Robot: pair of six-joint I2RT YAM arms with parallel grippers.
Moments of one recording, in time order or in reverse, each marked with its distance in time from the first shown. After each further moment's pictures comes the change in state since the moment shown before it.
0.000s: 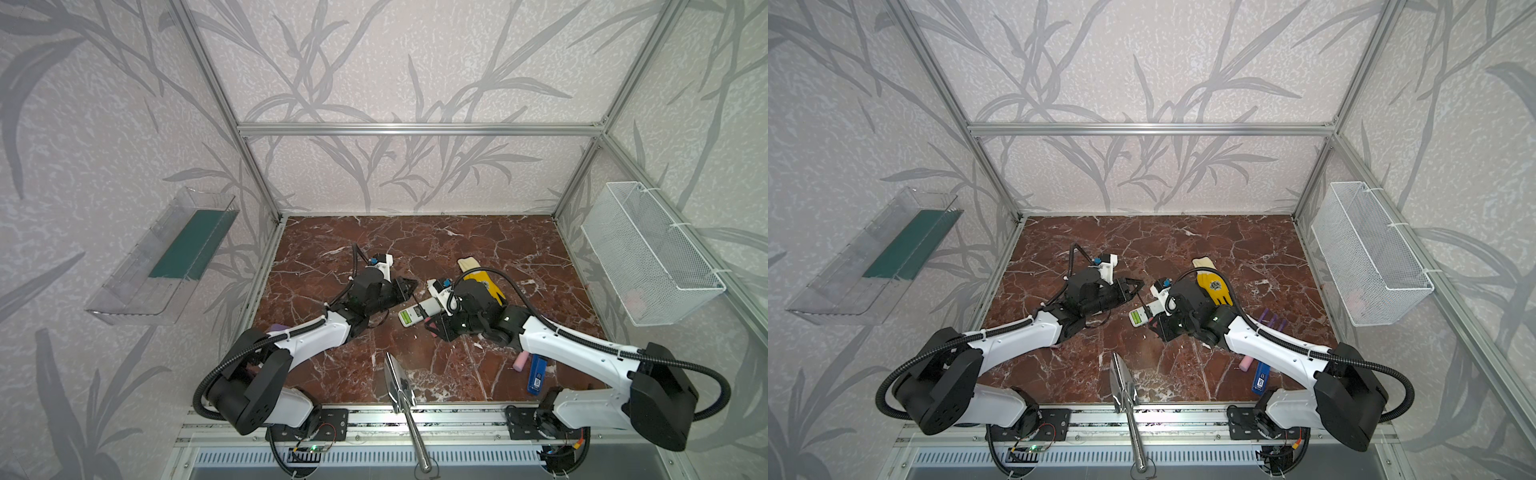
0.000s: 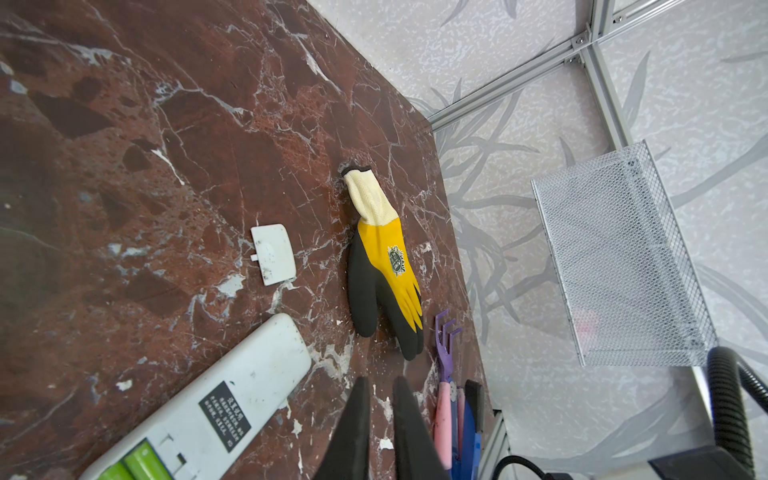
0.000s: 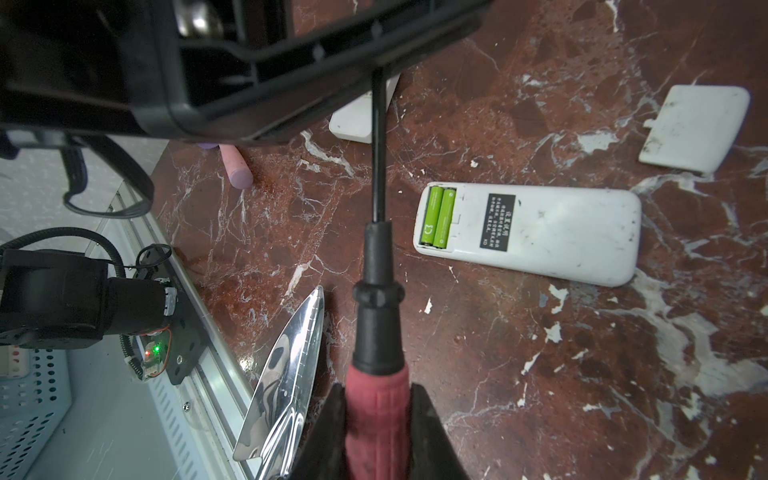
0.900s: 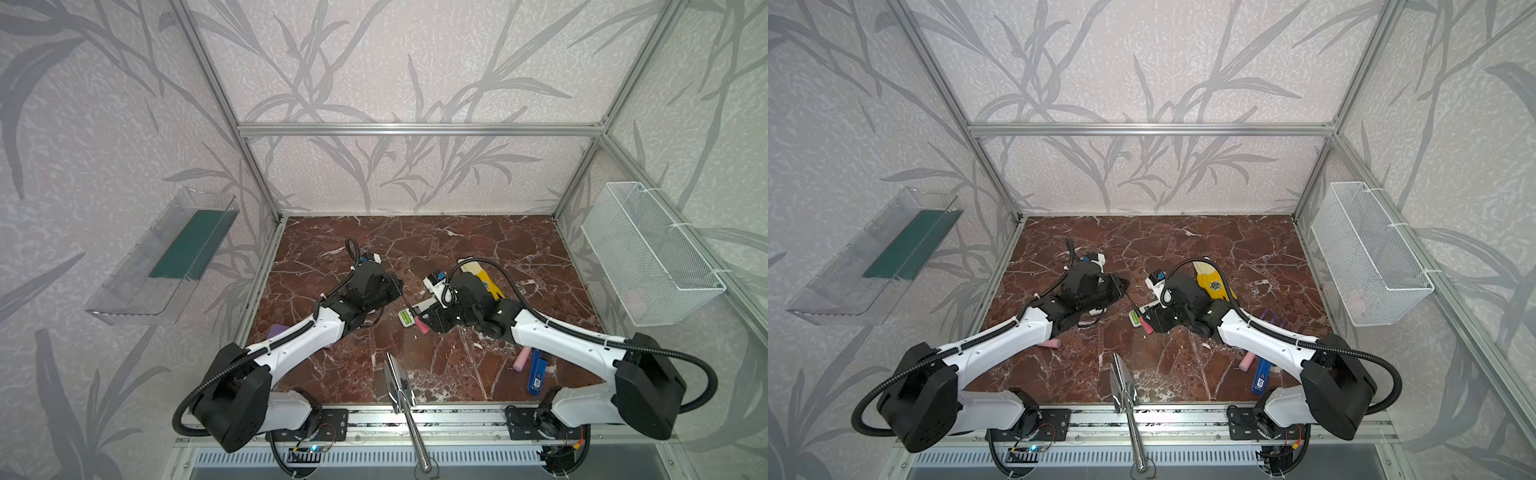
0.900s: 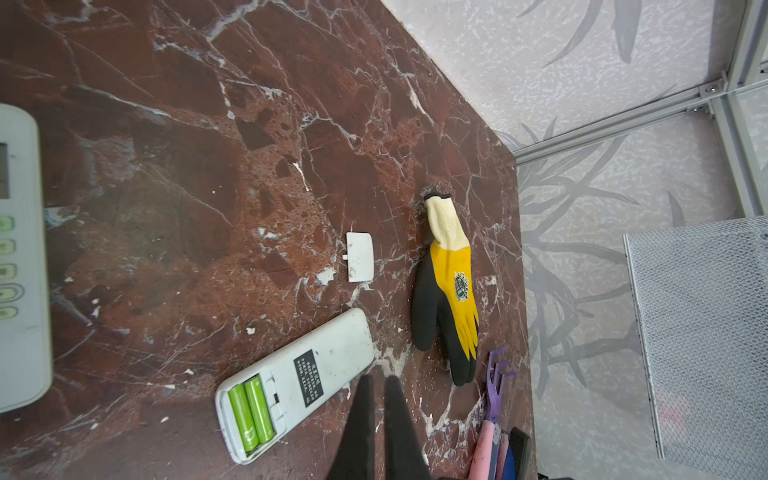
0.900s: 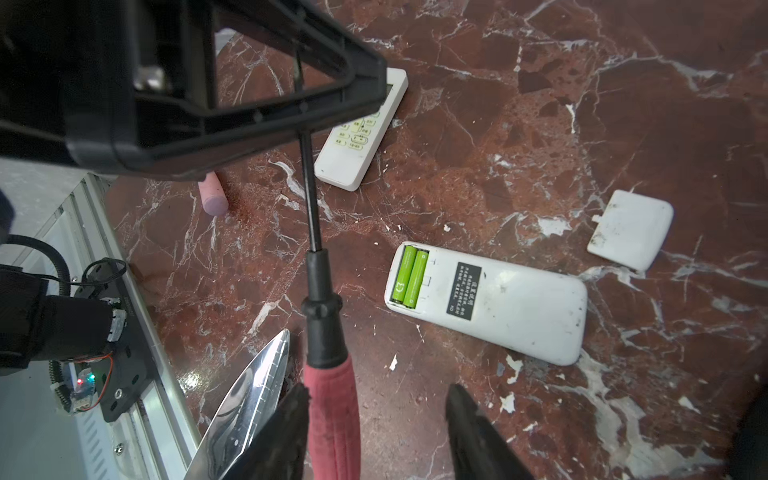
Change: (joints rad) left arm -0.004 -0.094 0.133 -0.450 -0.239 -0.050; right arm -0.014 0.062 0.046 0.073 0.067 -0.165
